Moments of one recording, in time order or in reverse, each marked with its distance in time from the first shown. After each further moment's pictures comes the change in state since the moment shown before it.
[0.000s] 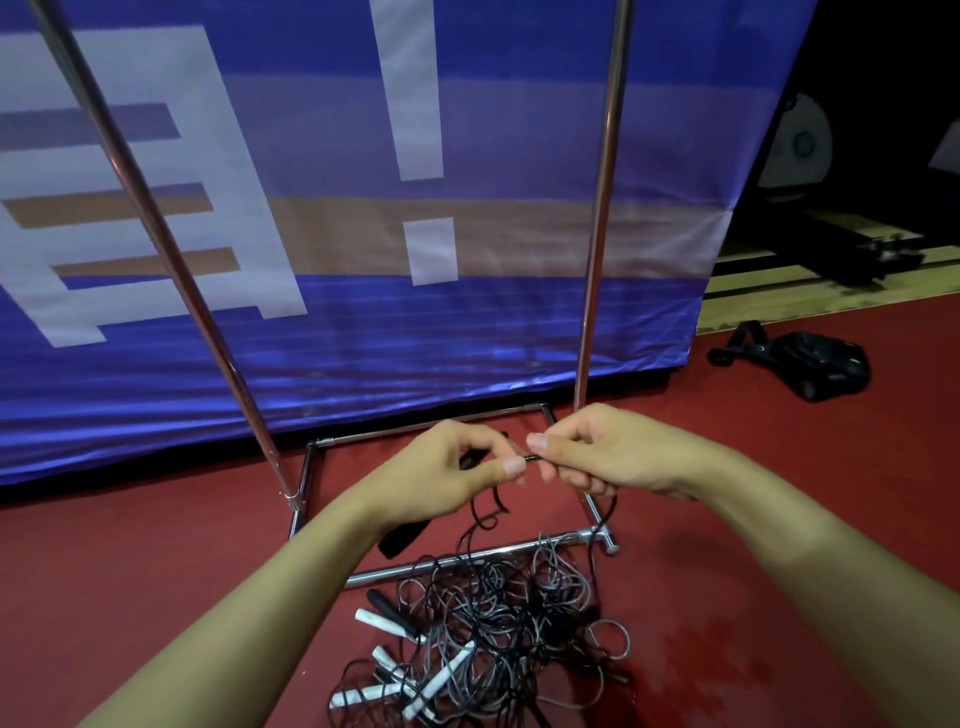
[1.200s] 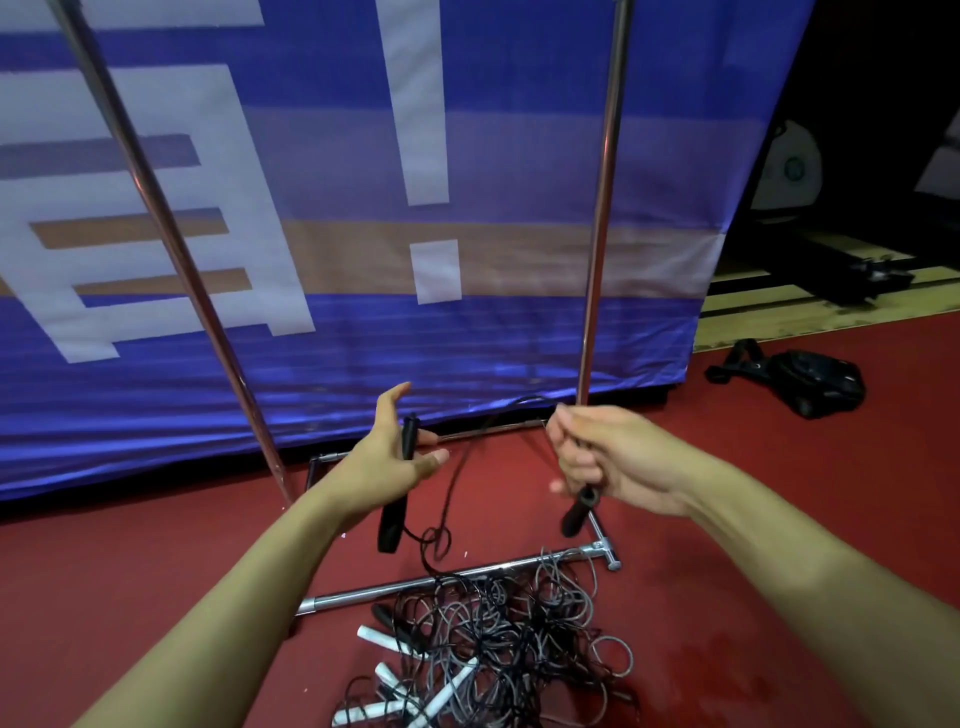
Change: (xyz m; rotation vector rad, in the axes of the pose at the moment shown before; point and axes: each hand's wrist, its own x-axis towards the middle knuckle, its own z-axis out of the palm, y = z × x) left_hand -0.017 -0.038 -0.036 -0.091 0.313 -0.328; right_hand 0.003 0.002 0.005 0.738 0.056 0.018
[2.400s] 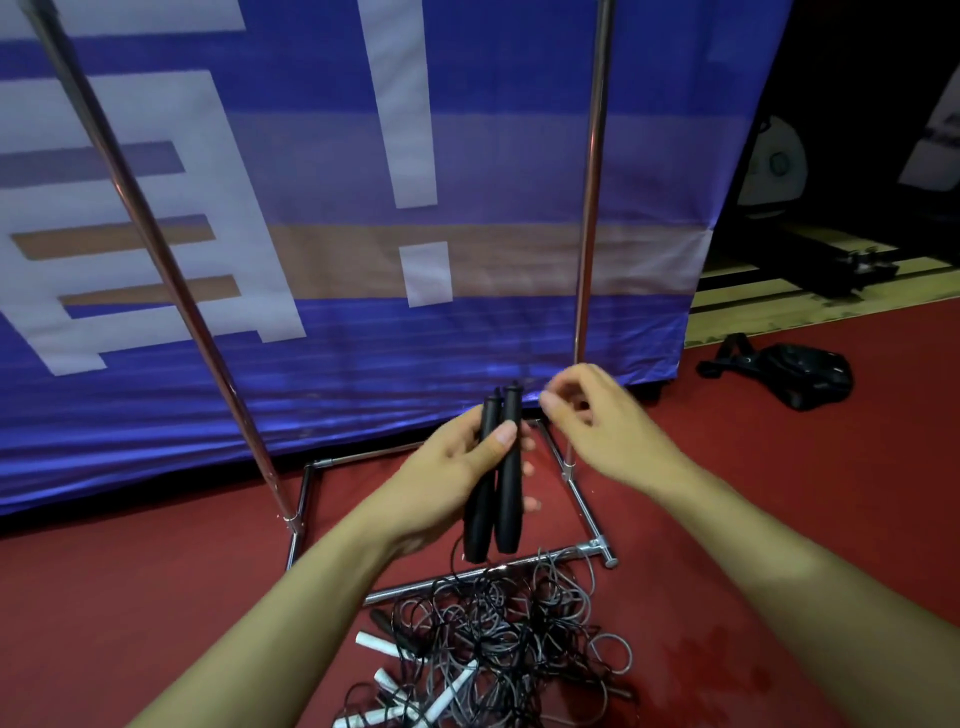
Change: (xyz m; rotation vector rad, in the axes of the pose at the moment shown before) left_hand -0.026 0.059 0.058 -0.686 -0.310 0.096; right_hand 0.016 0.006 -0.011 -0.967 0.543 -0.496
